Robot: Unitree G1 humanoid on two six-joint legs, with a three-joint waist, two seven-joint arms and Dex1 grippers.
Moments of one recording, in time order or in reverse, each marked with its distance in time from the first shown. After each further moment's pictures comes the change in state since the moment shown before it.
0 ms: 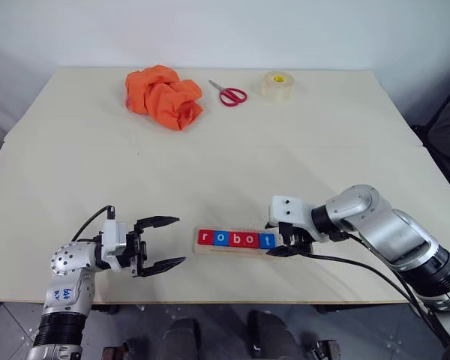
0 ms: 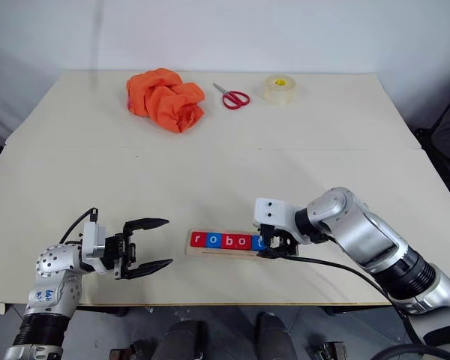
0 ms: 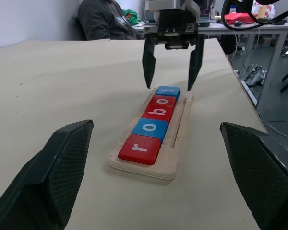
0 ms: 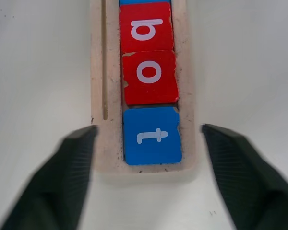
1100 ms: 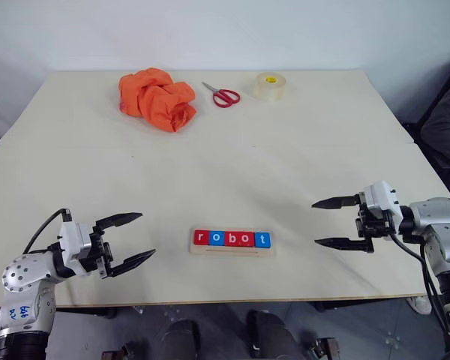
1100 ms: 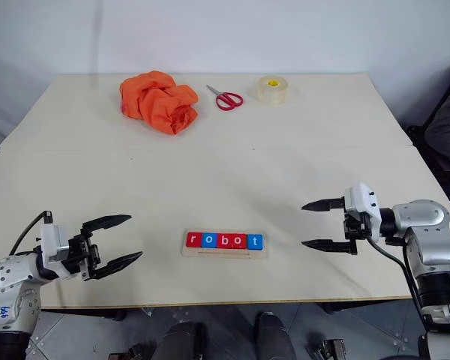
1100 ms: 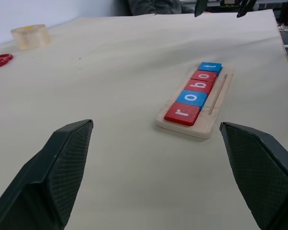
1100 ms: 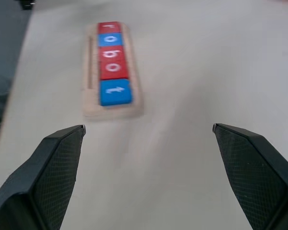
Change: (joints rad) left arm 0.131 0.126 0.171 -0.057 -0.040 0.019 0.101; right arm 0.232 0.009 -0.526 0.711 0.281 -0.878 0.382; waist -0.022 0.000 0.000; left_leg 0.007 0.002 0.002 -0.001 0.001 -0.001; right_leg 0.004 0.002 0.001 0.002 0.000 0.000
